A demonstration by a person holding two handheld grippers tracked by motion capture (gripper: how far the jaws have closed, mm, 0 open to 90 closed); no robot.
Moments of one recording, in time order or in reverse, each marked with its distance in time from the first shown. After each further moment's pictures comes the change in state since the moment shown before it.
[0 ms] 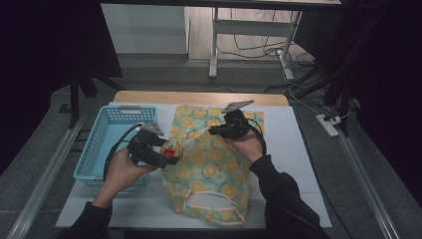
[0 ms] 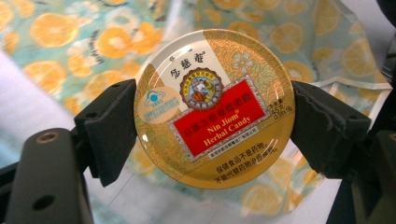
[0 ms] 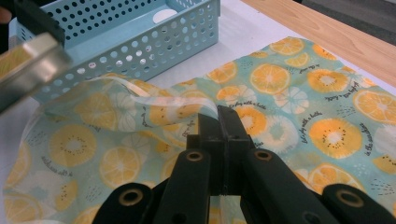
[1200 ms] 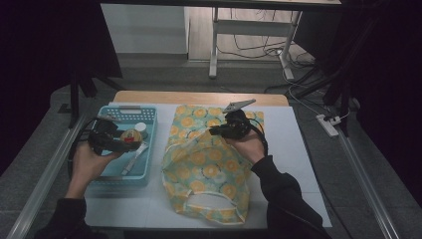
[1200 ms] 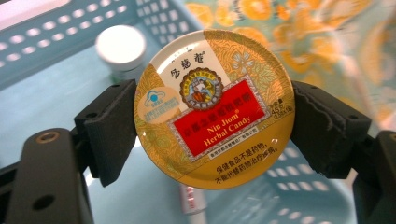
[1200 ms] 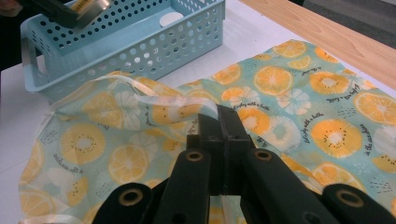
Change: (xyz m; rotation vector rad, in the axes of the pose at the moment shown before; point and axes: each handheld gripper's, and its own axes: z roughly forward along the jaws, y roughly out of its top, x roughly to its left) left arm 0.086 -0.066 -0.054 -0.020 0.208 -0.250; right arm 0.006 0.003 -0.009 0.000 0.006 -0.004
